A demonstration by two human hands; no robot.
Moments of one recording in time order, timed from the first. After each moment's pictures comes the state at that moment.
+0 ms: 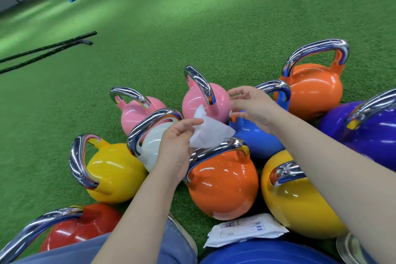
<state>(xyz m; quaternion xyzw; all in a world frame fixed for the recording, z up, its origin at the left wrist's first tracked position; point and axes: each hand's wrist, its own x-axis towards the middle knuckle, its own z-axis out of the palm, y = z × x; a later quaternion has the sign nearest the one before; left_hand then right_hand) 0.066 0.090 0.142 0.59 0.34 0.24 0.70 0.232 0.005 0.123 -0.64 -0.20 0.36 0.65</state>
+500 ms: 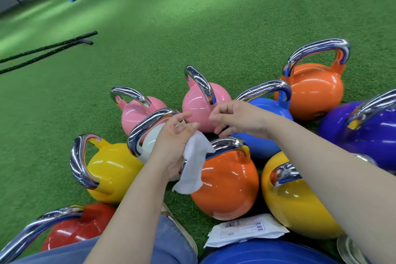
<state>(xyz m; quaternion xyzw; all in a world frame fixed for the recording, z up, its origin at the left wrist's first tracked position) 0.065 0.098 0.152 0.61 0.37 0.18 0.68 0.210 0.003 0.135 -0.60 -0.38 0.47 0.52</state>
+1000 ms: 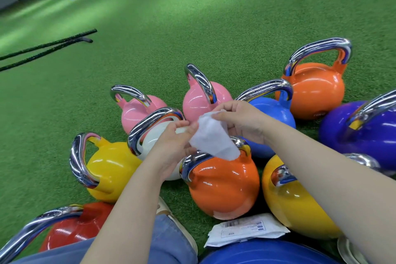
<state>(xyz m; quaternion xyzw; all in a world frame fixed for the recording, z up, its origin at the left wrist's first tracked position) 0.060 0.108 0.146 0.61 0.37 0.10 0.69 0.205 0.010 0.124 -0.55 -0.25 0.49 0.63</state>
